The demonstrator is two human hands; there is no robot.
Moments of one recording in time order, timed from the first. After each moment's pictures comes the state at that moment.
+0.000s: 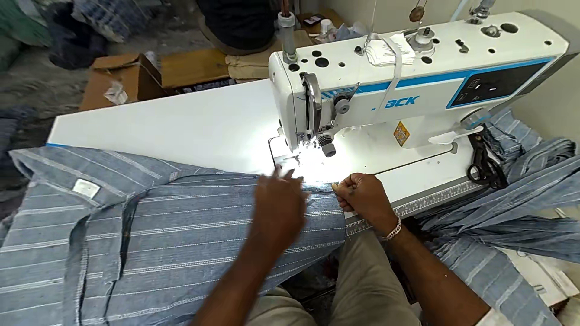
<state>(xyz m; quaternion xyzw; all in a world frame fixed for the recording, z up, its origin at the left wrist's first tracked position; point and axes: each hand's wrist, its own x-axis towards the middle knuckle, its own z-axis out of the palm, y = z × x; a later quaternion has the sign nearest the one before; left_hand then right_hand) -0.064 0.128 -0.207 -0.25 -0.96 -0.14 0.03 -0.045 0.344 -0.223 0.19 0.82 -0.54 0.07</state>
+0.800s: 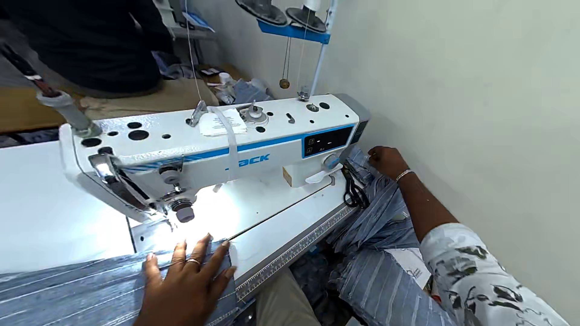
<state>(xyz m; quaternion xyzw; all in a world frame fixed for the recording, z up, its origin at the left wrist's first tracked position) -0.056 0.174 -0.272 -0.35 -0.92 -0.13 0.11 -0.038 0.749 -0.151 0.20 0.97 -0.09 -0.06</state>
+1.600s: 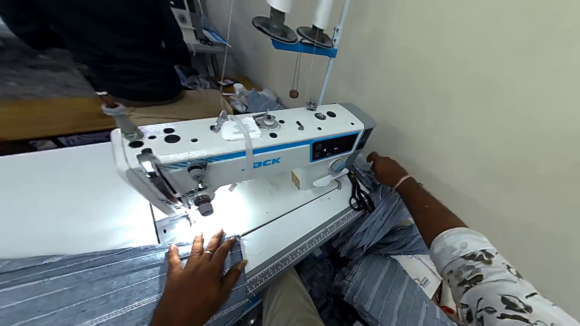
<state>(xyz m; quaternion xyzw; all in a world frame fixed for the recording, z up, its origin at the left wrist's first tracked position) -0.056 0.178 -0.267 -0.32 -0.93 -0.16 0.10 -0.044 0.723 -0.145 0.18 0.98 -0.02 0.02</state>
